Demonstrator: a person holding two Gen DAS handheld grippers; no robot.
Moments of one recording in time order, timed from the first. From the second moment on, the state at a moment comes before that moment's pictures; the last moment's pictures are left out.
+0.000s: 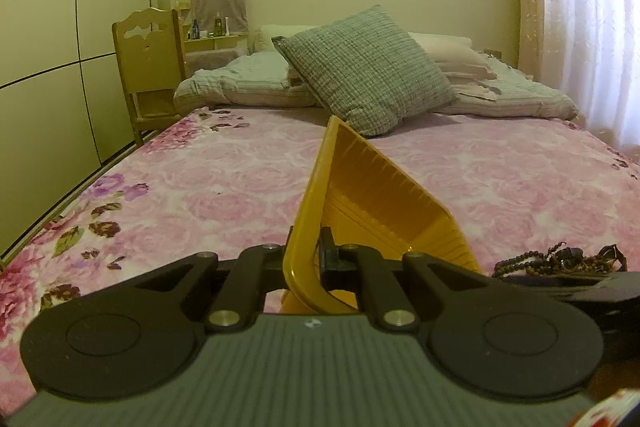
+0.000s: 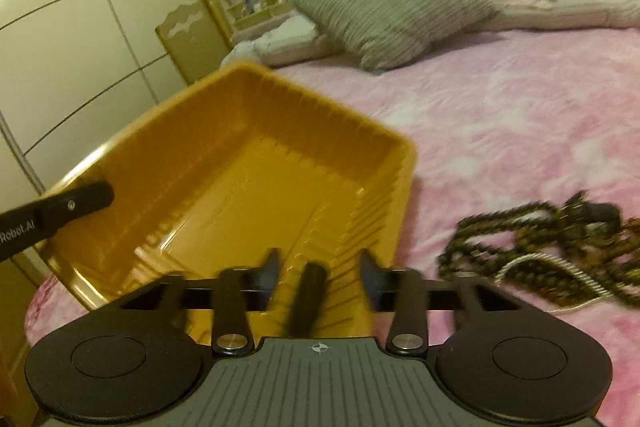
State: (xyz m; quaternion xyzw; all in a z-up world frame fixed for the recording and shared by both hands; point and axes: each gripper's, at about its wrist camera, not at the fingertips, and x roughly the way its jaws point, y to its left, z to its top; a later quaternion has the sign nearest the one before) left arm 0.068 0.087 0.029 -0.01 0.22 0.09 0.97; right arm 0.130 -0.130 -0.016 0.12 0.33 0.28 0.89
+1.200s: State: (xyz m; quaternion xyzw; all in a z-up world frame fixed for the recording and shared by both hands) left arm 0.072 0.085 0.031 -0.01 0.24 0.10 0.97; right arm 0.163 -0.331 -0.057 0.21 0.36 0.01 0.91
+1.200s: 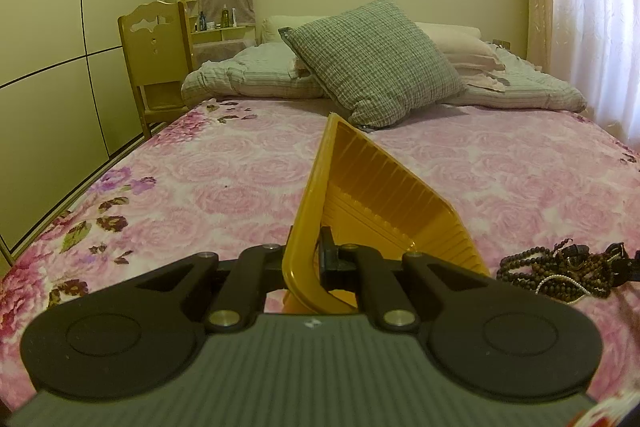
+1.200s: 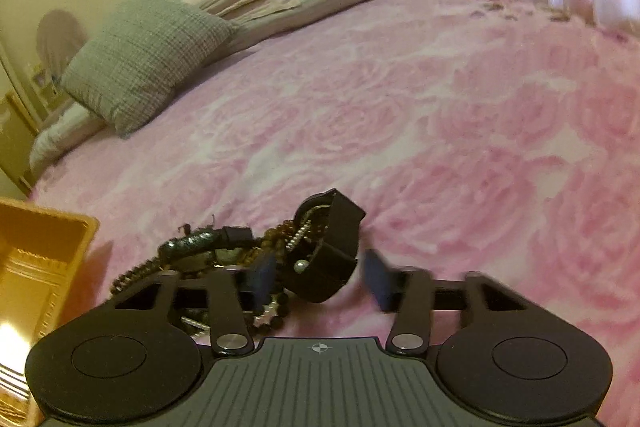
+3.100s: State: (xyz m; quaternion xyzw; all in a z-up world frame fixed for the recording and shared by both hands) left arm 0.070 0.088 0.029 -0.02 0.24 0.10 0.96; right arm 0.142 -0.288 0.020 0.10 0.28 0.08 0.95
